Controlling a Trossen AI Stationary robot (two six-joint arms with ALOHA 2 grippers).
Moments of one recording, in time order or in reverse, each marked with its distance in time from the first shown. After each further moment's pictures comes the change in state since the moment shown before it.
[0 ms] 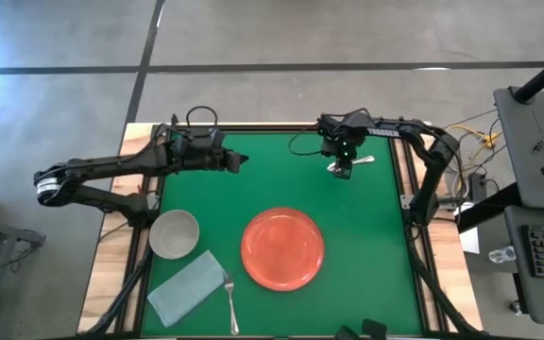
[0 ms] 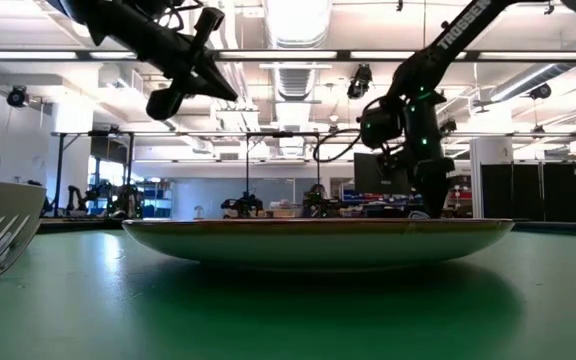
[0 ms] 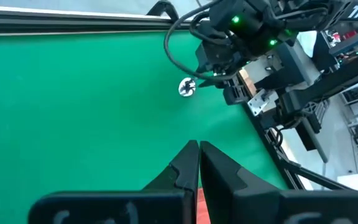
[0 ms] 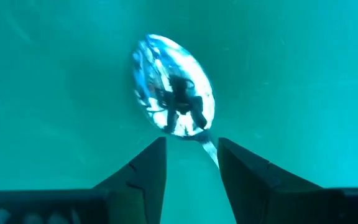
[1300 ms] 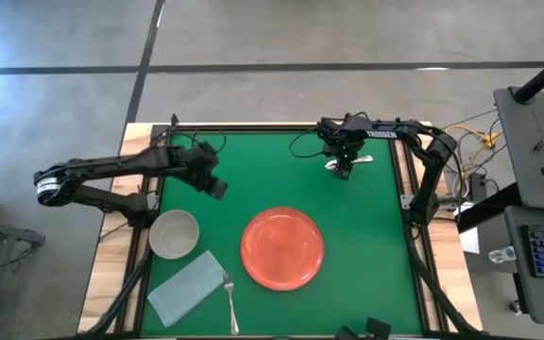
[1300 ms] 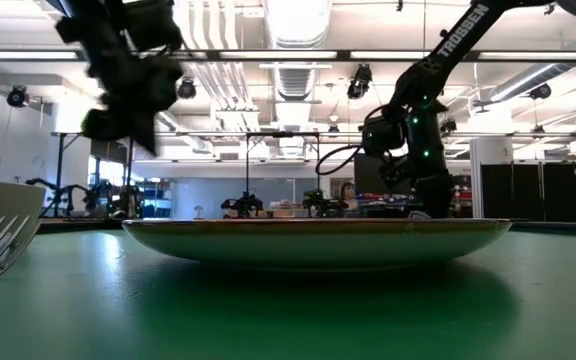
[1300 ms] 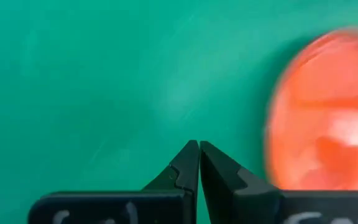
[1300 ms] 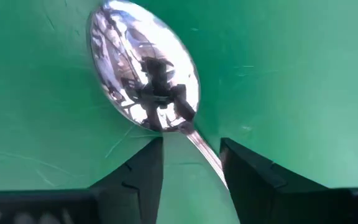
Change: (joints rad) left arm -0.015 0.001 0.002 -0.681 0.116 0.121; right arm -0.002 0.002 -0.052 0.073 0.074 0.107
